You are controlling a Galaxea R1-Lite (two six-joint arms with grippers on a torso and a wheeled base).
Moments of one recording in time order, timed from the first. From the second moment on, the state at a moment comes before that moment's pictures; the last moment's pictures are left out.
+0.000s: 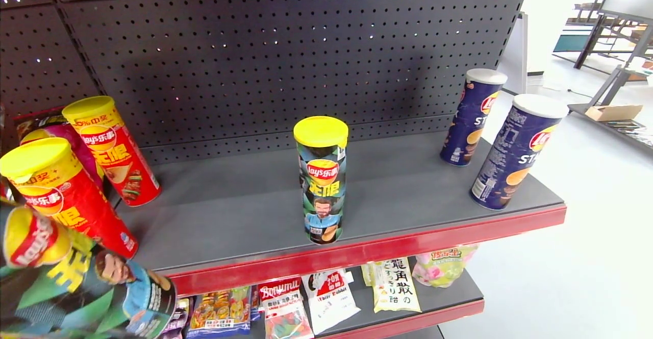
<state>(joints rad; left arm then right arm) -0.01 0.63 -0.51 -0.09 -0.59 0.08 0.00 0.00 0.00 0.00 0.04 0.00</state>
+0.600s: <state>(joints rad) -0.19 1.40 -0.80 -0.42 -0.56 0.09 0.00 0.00 0.00 0.00 0.04 0.00</state>
